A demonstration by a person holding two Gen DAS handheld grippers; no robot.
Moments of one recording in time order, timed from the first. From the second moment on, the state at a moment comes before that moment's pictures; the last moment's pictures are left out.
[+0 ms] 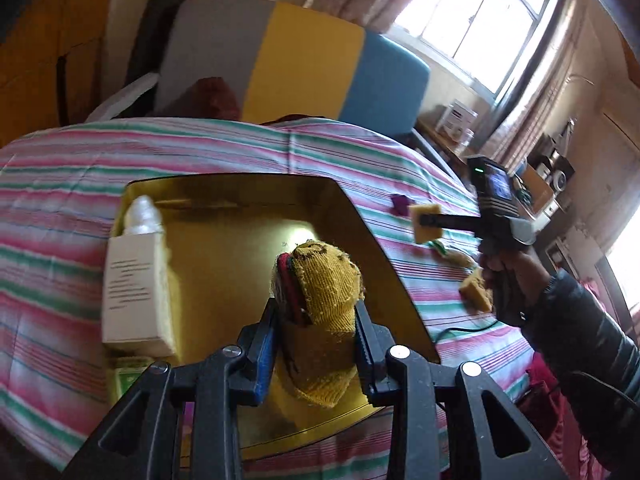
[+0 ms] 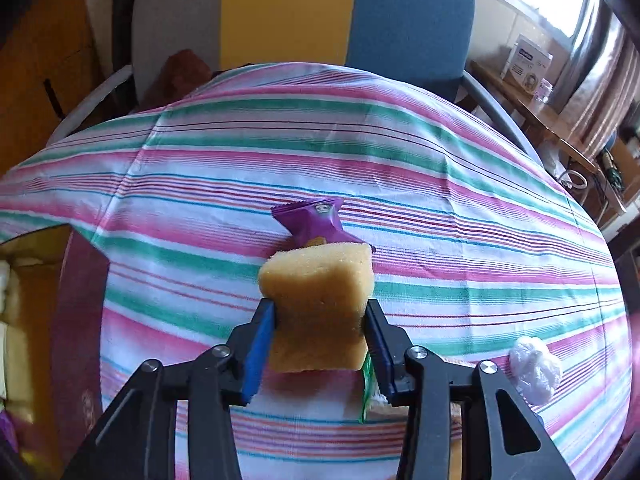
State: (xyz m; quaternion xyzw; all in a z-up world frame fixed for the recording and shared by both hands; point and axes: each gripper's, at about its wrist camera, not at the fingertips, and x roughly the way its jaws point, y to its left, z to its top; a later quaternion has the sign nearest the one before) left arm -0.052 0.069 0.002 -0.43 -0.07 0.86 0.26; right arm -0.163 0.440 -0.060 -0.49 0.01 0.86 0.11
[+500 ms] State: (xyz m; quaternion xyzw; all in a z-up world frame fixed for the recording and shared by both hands) left arm -0.075 0.021 0.000 -0.45 -0.10 0.87 0.20; right arm -0.063 0.409 -0.059 -0.48 0.07 0.88 -0.04
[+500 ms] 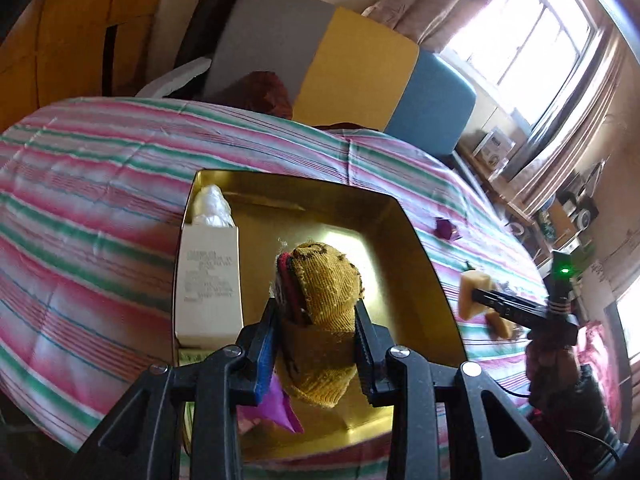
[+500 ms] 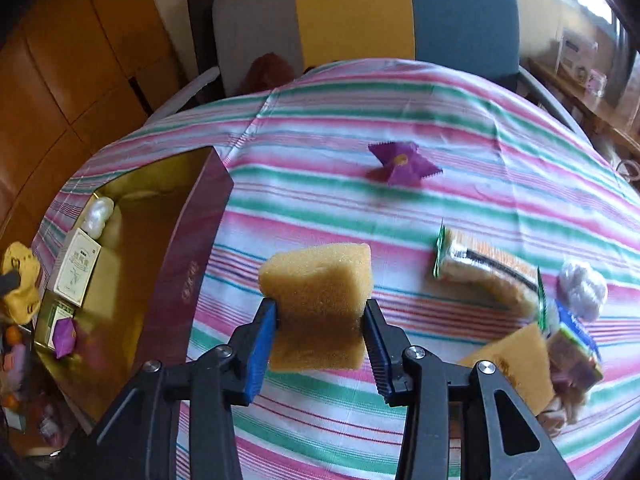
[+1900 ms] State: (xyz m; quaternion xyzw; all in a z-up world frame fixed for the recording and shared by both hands) left arm -0.072 -0.013 -0.006 -0.43 -0.05 0.90 0.09; right arm -0.060 0.369 0.001 -0.41 0.09 0.90 -0.08
